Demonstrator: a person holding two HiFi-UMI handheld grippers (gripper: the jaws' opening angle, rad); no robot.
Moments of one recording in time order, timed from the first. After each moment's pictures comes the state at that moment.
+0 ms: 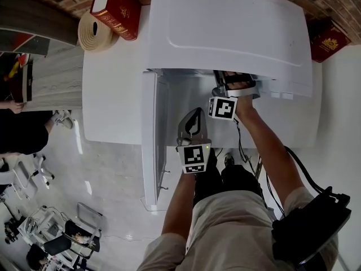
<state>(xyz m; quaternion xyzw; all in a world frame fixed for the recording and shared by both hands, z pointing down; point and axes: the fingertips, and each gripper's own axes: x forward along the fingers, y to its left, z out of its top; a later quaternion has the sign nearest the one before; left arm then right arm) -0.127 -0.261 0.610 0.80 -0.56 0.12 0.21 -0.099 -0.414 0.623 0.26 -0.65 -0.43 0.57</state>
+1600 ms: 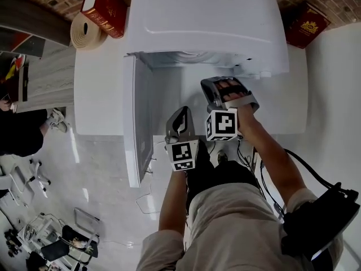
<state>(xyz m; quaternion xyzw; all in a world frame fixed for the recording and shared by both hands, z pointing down) -0.114 -0.217 0.597 0.80 -0.56 0.13 0.19 -0.078 -0.286 0.577 0.15 -0.74 -0.31 0.57</state>
